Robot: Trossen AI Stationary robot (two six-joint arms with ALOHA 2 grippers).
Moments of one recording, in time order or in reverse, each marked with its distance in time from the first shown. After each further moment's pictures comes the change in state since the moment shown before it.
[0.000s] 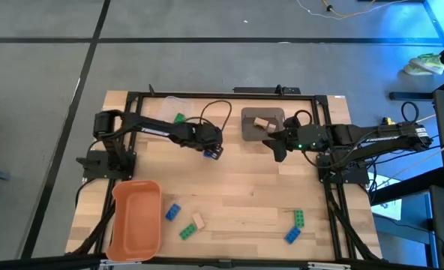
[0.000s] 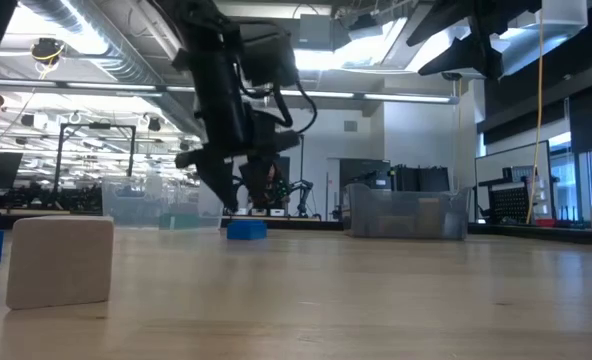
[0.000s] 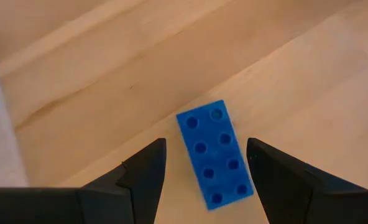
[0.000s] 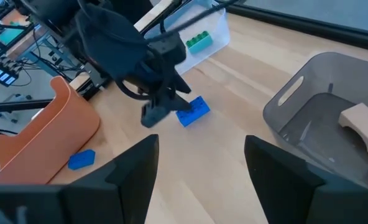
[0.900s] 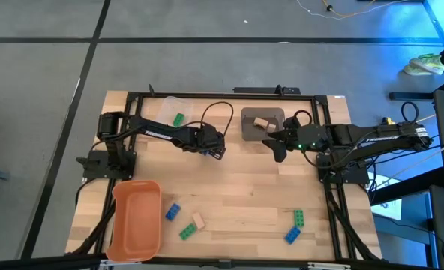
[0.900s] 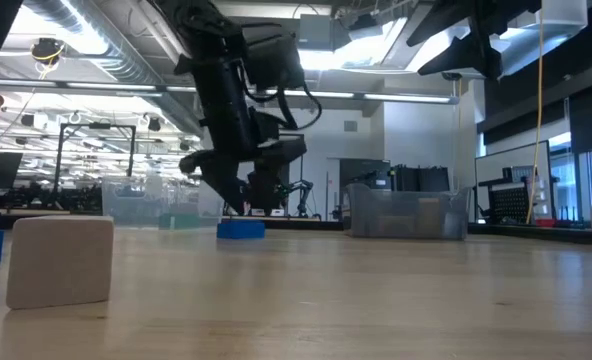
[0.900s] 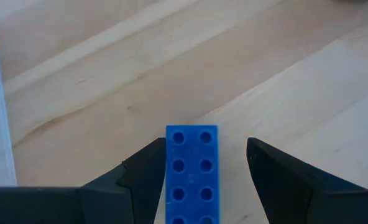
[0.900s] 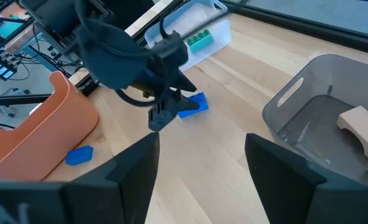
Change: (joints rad) left arm -0.036 0.037 -0.001 0.052 -0.131 -0.036; right arm 0.000 0.001 0.000 0.000 0.003 -0.026
